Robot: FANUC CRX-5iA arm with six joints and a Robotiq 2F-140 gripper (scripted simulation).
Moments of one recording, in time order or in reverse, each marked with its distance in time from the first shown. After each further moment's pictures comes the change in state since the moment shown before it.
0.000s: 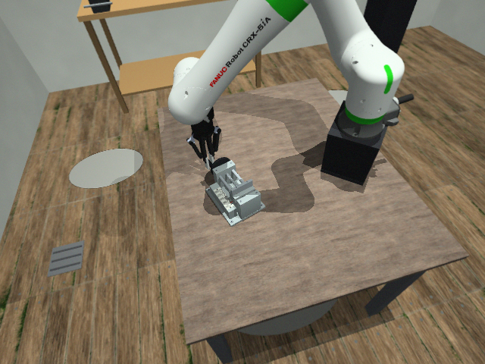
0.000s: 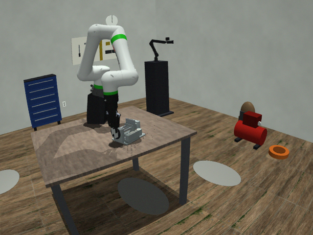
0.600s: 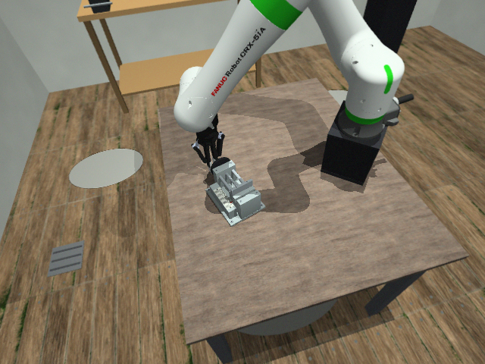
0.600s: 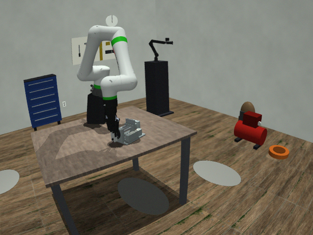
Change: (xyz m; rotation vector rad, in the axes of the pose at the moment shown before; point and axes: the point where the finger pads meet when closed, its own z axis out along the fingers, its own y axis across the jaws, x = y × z) arm 0.000 0.012 0.031 0.000 0.000 0.000
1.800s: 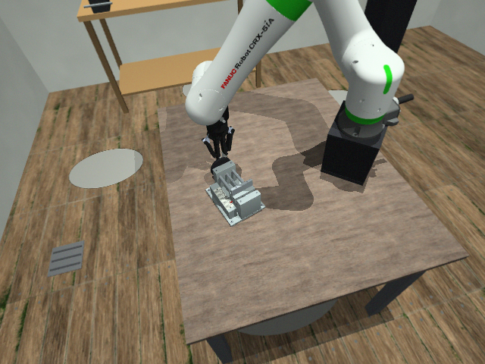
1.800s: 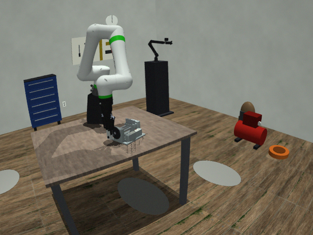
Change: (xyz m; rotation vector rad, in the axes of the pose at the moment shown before) arm 0.000 0.043 -0.005 0.000 0.000 0.000
